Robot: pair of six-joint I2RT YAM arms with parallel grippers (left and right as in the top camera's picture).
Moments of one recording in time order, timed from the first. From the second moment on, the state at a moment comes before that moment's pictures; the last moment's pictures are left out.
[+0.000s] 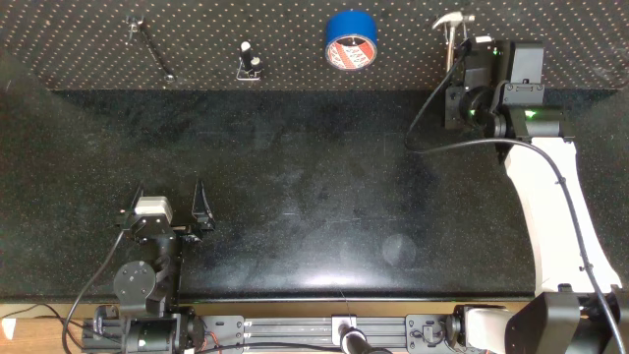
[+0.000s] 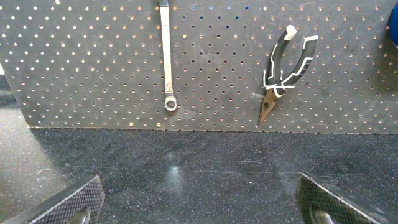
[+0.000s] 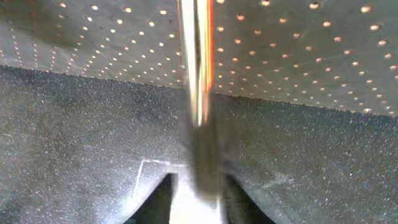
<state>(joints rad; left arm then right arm) 0.06 0.02 0.01 -0.07 0.02 -0.02 -0.04 1.51 1.23 -0.64 -0.23 -0.08</state>
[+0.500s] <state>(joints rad) 0.06 0.02 0.01 -0.07 0.02 -0.02 -0.04 1.31 1.18 -0.64 -0.23 -0.08</state>
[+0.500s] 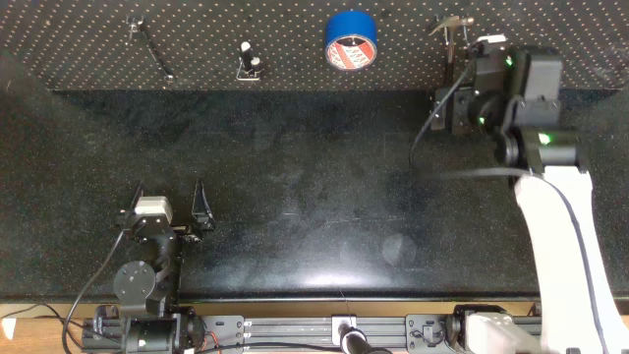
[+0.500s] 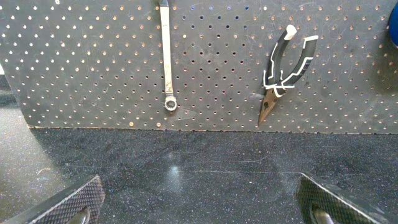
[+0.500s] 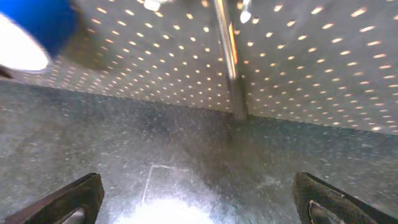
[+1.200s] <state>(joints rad) 0.06 0.02 0.01 -0.07 0.02 -0.02 -0.03 0.62 0.31 0.28 -0.18 0.14</state>
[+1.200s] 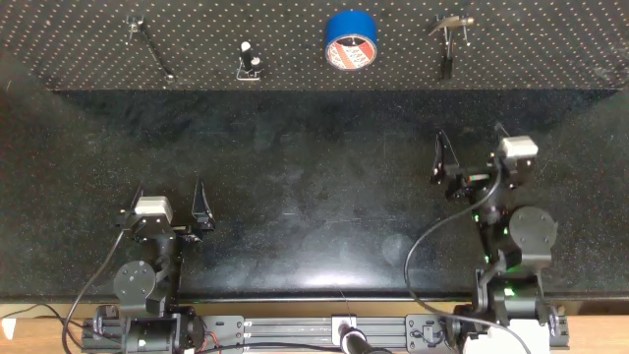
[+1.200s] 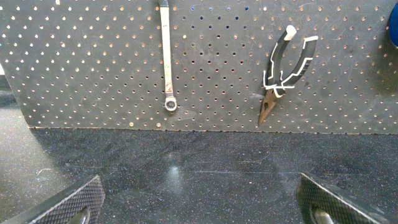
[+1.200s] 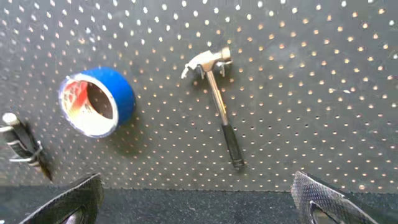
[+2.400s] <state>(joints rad) 0.06 0.02 0.01 -0.07 0.02 -0.02 0.00 0.08 0.01 0.01 -0.03 0.15</state>
